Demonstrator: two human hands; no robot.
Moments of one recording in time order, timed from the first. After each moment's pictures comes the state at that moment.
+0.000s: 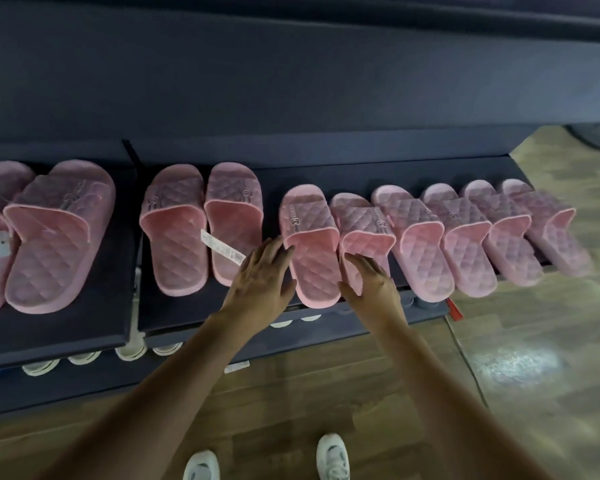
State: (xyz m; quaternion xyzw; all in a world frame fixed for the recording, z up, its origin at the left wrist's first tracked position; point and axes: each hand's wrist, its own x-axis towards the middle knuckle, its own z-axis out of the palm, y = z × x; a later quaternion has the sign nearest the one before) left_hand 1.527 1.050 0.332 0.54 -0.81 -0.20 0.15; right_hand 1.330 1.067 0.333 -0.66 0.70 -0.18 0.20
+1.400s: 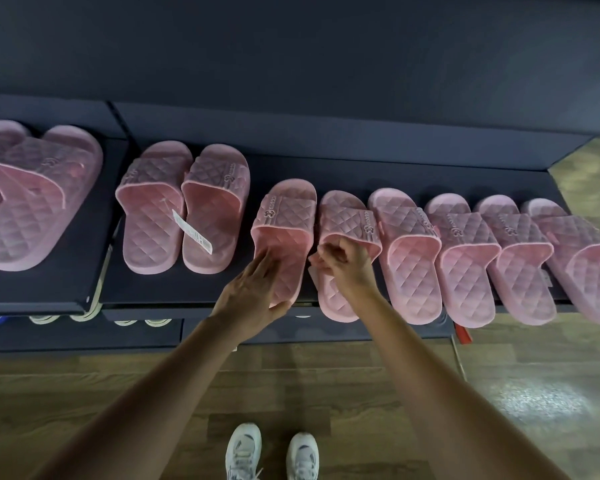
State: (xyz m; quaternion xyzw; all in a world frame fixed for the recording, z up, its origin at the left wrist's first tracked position) left_hand 1.471 1.058 0.294 0.58 -0.79 -0.16 0.10; right_hand 1.300 1.005 0.323 -0.50 0.64 -0.31 0.50
